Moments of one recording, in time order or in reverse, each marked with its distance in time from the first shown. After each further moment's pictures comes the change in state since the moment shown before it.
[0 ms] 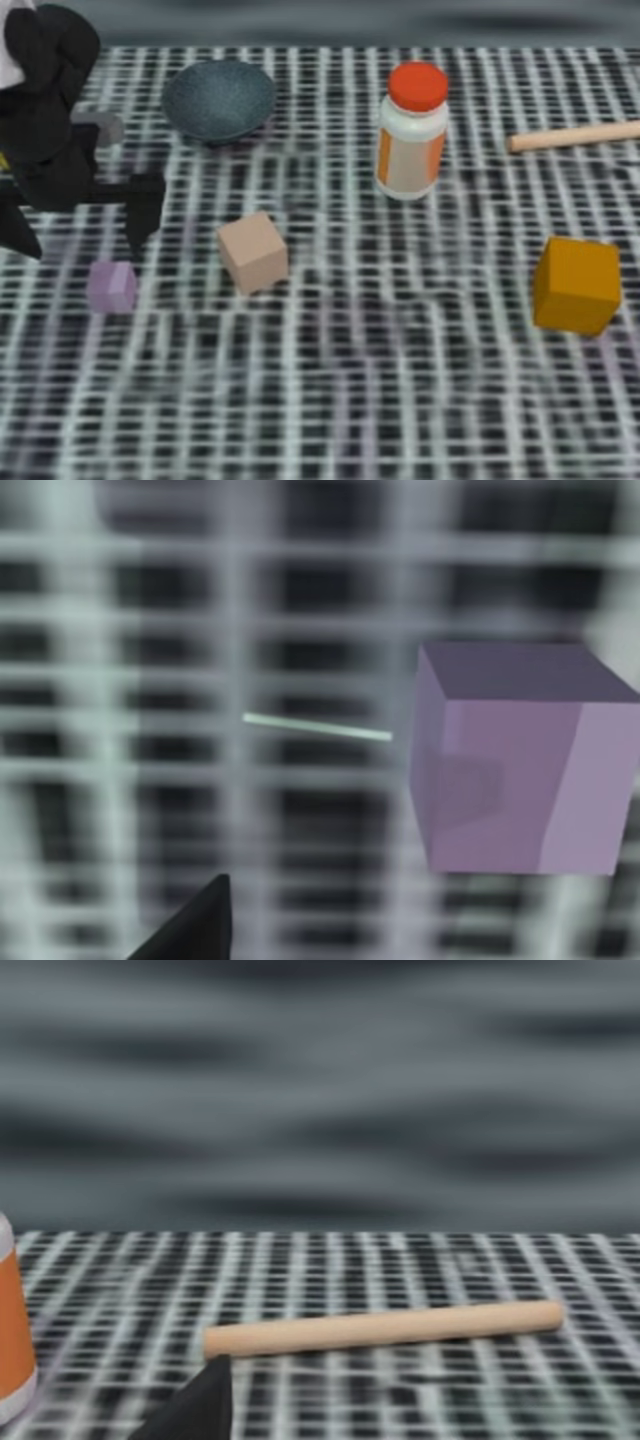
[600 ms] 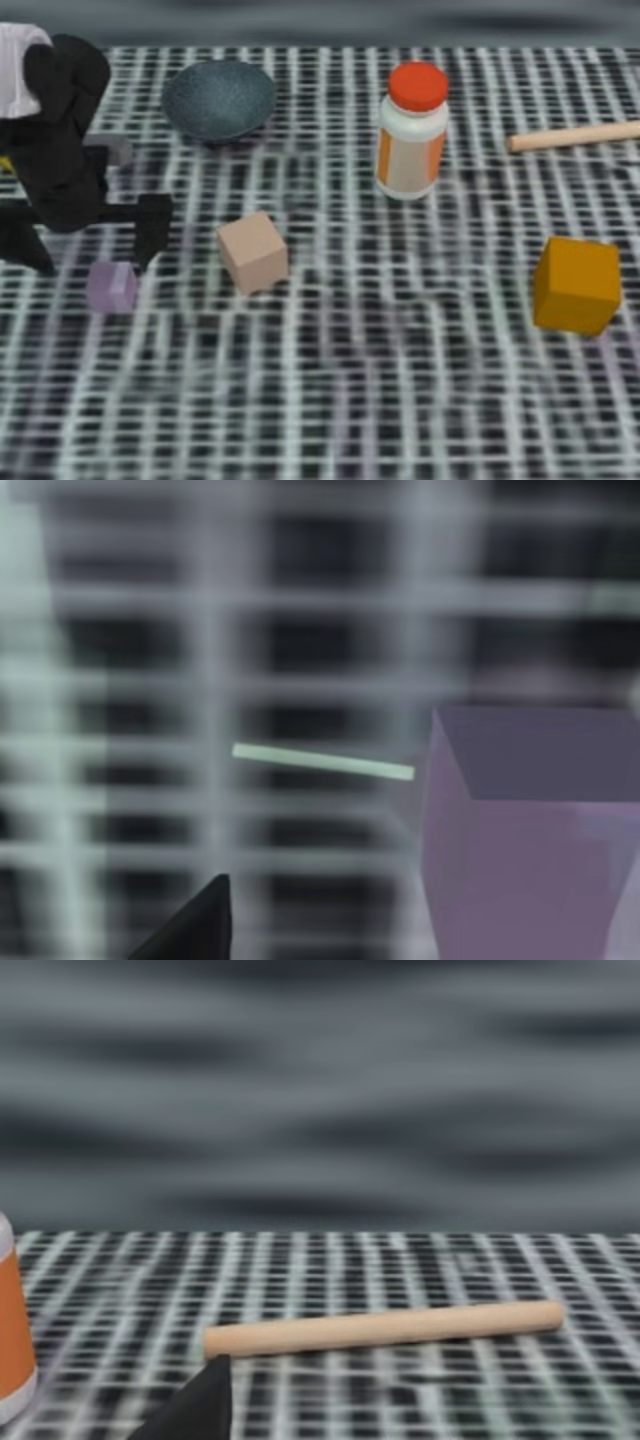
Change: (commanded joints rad) left arm 0.002 0.053 -0.063 0.115 0.000 0.004; right arm 0.000 0.000 0.000 0.000 0.000 0.000
